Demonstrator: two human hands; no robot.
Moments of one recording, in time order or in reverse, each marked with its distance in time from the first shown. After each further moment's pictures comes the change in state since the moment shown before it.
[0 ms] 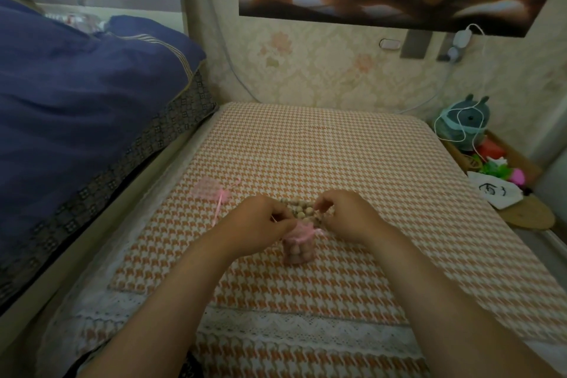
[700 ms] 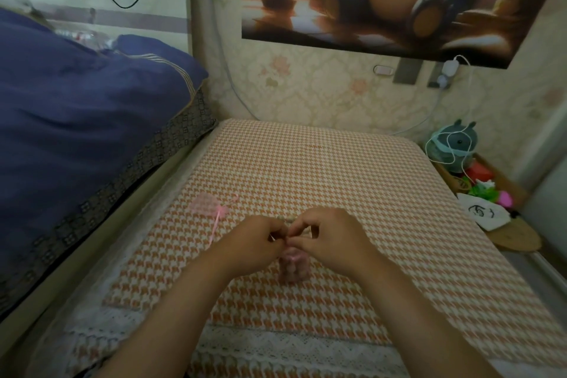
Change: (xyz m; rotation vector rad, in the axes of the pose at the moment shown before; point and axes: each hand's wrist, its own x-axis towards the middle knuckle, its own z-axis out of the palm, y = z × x) left_hand -0.001 0.000 0.001 -0.058 -0.010 0.044; right_hand -0.046 -0.057 -0.023 0.111 0.125 -0.246
